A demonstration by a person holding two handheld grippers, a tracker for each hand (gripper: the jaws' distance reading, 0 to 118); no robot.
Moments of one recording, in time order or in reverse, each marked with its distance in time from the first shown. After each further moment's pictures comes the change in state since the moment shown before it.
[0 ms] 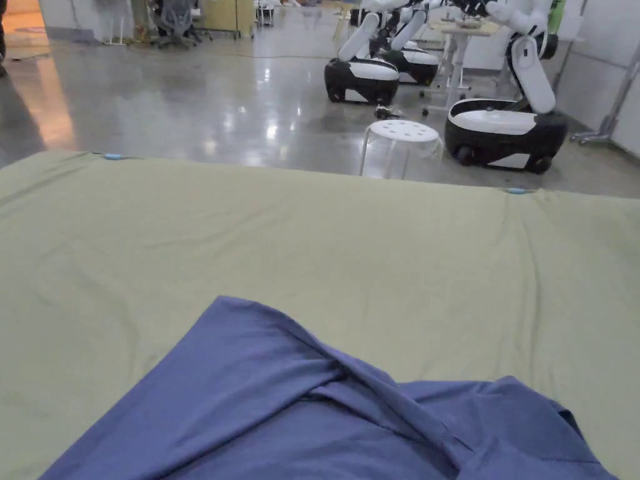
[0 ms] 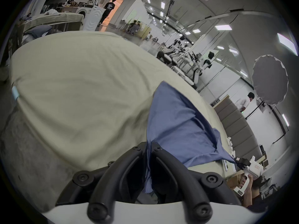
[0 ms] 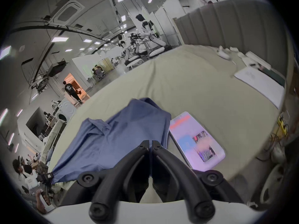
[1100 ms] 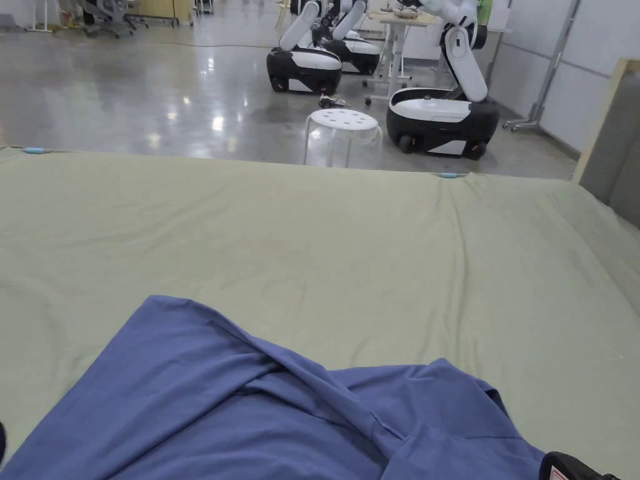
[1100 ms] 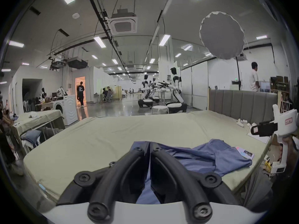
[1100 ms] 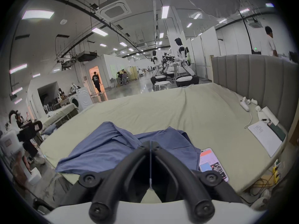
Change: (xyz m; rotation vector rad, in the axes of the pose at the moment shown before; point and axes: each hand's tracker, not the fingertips) left arm 0.190 -0.031 0.022 0.518 0.026 -0.686; right arm -0.093 0.021 0.035 0.225 0.118 0.380
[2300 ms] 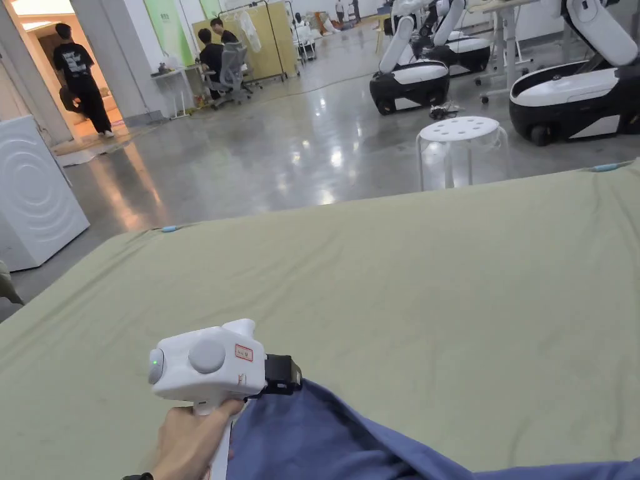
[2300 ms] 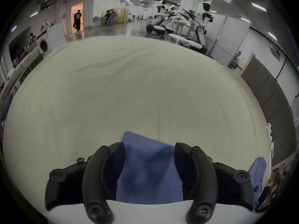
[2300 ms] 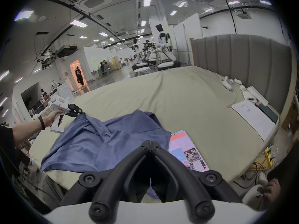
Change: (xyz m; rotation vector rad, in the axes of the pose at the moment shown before) left arm -0.086 -0.051 -0.494 -0.814 -0.014 0.286; right arm 0.067 -0.039 -0.004 -0.142 -0.162 -0.126
